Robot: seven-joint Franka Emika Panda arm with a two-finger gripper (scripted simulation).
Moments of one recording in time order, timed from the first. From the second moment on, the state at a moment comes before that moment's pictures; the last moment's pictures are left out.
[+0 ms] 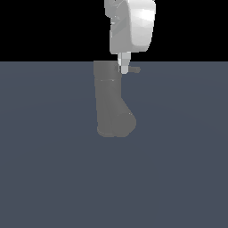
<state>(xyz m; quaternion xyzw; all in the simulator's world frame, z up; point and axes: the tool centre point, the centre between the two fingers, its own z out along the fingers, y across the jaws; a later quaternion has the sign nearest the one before) -0.080 -0.024 0.271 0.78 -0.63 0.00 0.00</state>
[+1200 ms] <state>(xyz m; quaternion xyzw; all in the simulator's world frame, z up) -0.028 -0.058 0.271 0.78 -0.63 0.00 0.00</state>
